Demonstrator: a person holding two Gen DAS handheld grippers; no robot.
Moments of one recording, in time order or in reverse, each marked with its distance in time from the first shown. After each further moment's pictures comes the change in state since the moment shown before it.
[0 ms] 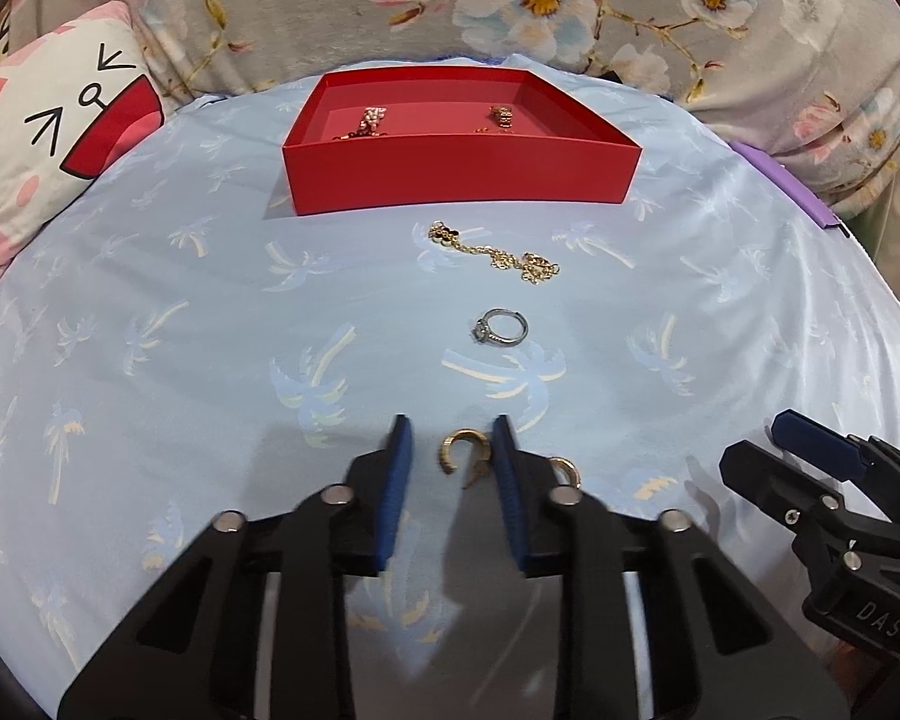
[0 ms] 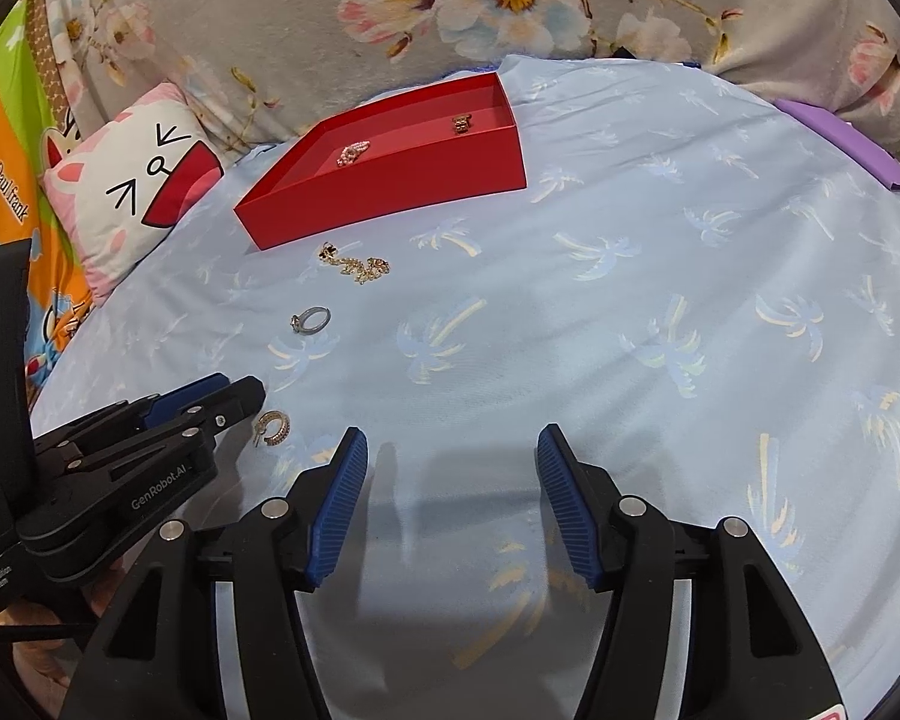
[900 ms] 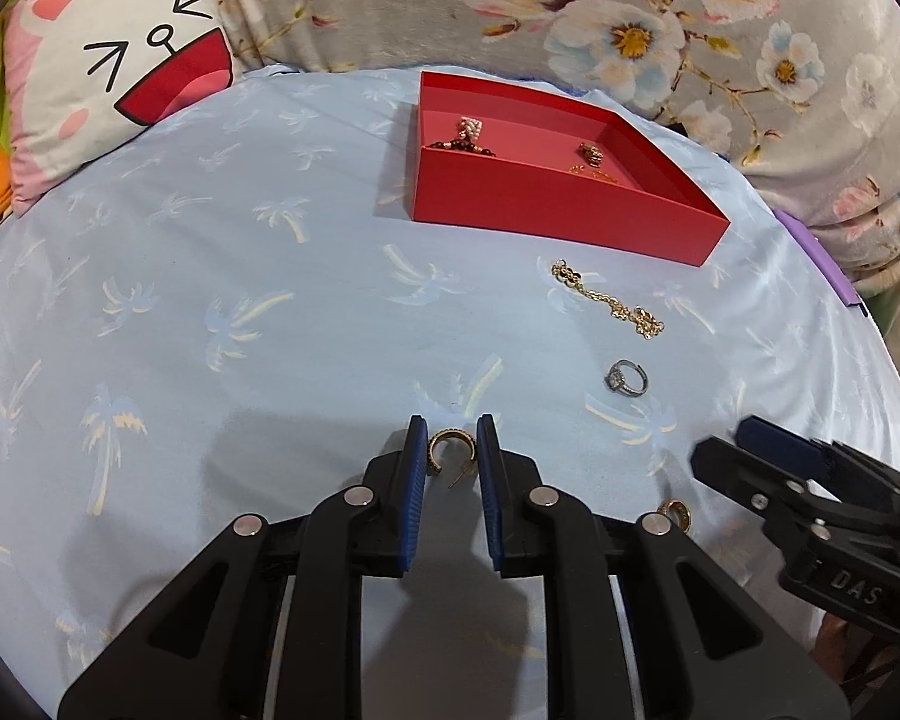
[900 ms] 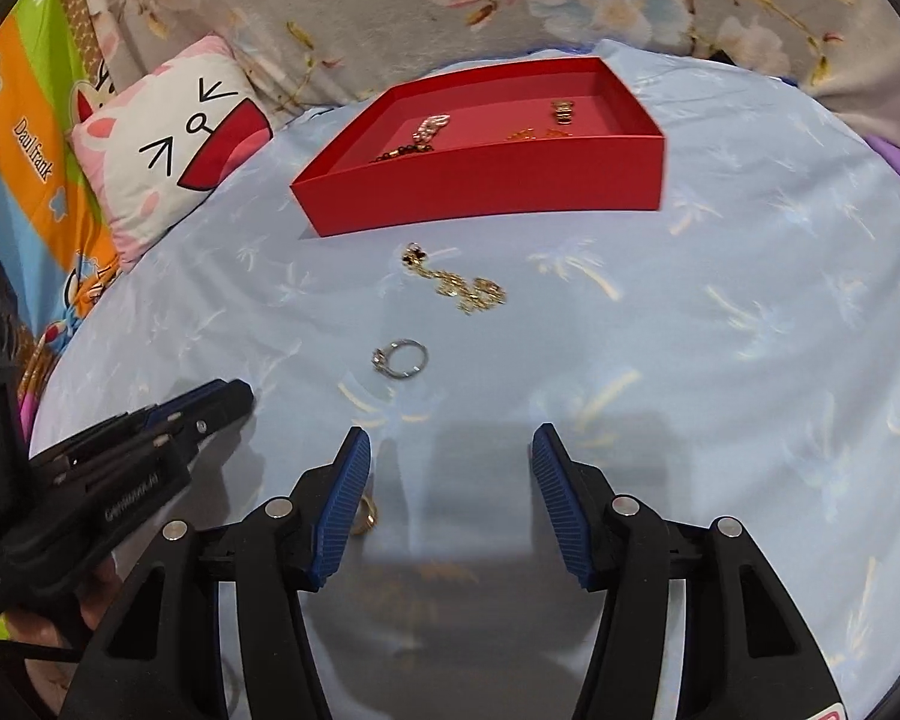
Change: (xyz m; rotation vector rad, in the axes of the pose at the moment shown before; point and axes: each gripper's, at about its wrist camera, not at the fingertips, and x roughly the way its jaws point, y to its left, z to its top) left arm -0.003 0.064 0.006 -0.153 -0.024 0.006; right arm 0.048 0.053 0.035 -0.105 0.076 0.086
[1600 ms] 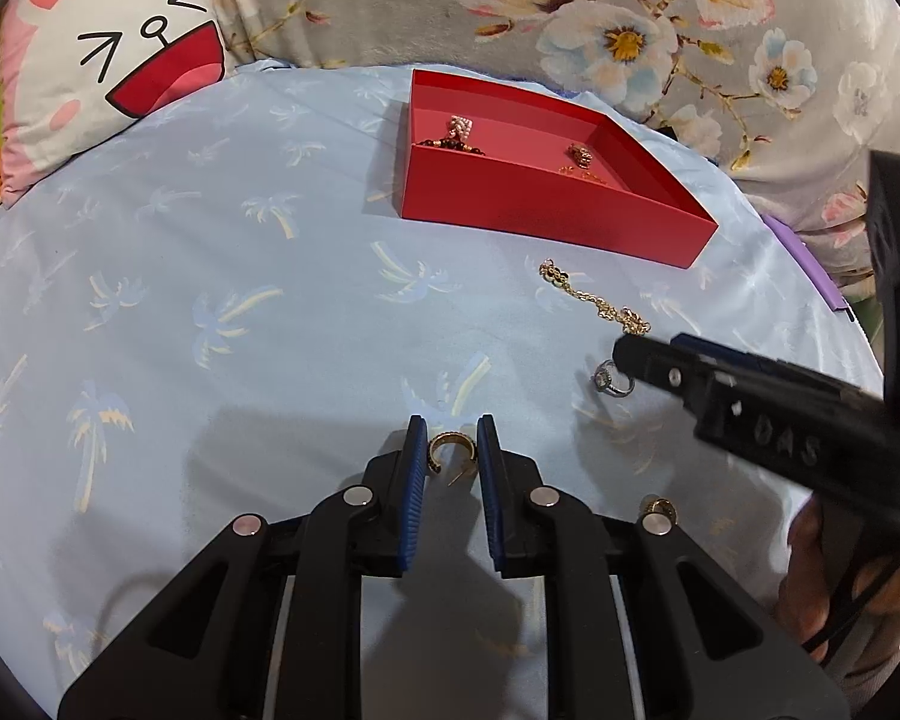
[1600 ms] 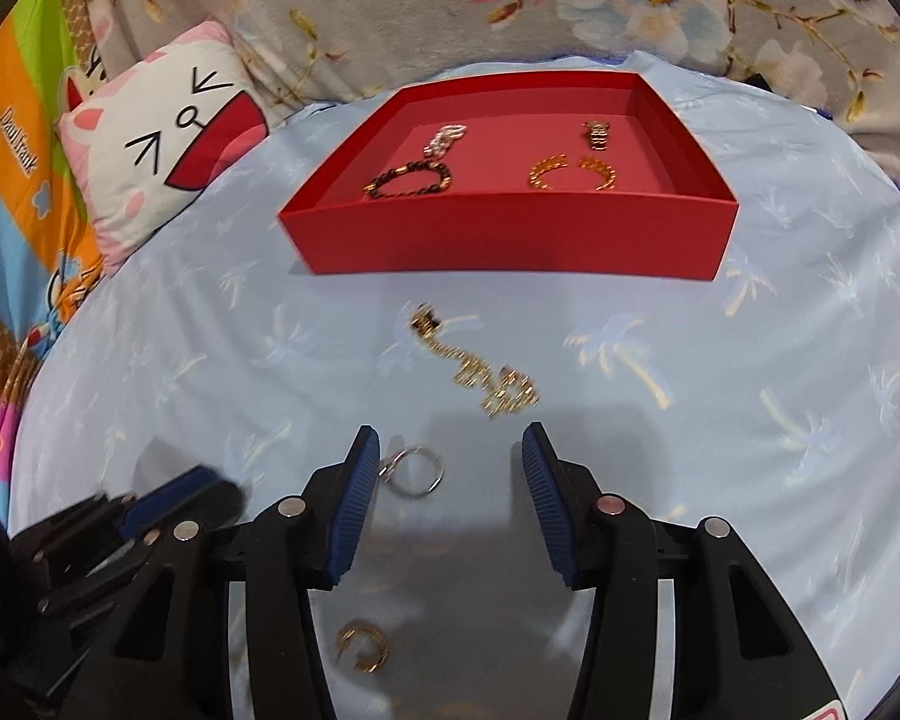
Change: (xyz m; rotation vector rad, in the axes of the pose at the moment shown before) left arm 0.001 0.004 0.000 -0.014 0.001 -0.040; right arm 0.030 0.005 0.046 -0.036 0.014 -0.032
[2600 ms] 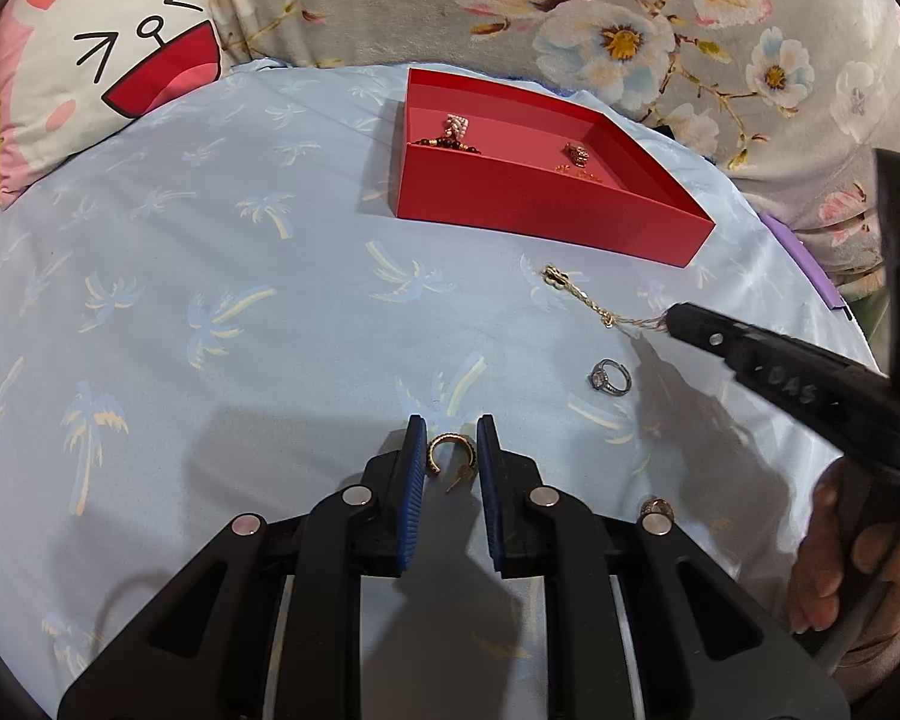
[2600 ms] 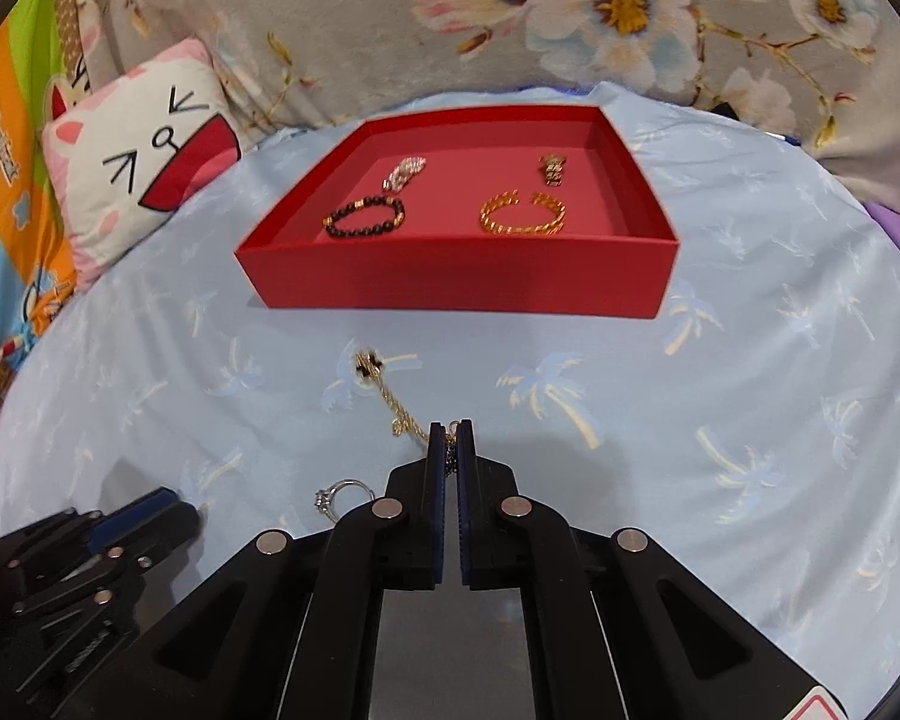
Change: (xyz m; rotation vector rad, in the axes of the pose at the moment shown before) left arm 0.001 -0.001 0.000 0.004 0.000 -0.004; right arm -0.018 -0.015 0.005 -0.007 -0.078 -0.059
